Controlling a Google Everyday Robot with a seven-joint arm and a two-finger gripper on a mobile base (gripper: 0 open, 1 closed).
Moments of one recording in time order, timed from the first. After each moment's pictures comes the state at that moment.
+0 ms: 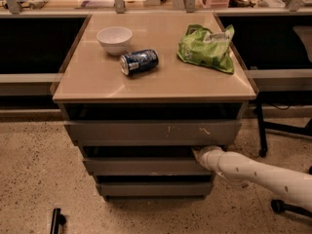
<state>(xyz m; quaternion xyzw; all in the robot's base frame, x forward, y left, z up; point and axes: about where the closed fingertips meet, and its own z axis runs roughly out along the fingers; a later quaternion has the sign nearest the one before) 0.648 -0.182 0.452 -0.21 0.86 0.07 0.45</state>
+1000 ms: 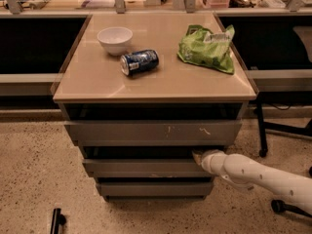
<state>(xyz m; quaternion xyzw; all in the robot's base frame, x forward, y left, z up) 0.629 -0.187 0.431 -0.19 0.88 0.12 0.42</state>
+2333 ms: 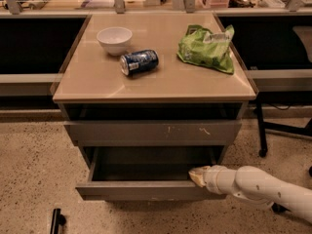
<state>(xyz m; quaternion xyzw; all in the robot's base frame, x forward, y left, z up) 0.529 -0.155 0.449 -0.30 0.86 0.19 0.37</state>
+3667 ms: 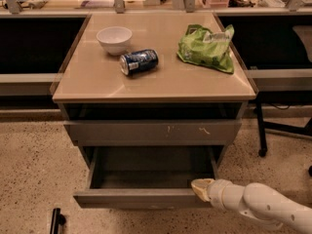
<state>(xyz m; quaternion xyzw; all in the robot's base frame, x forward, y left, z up) 0.473 -0.155 0.441 -0.29 0.86 0.21 0.37</state>
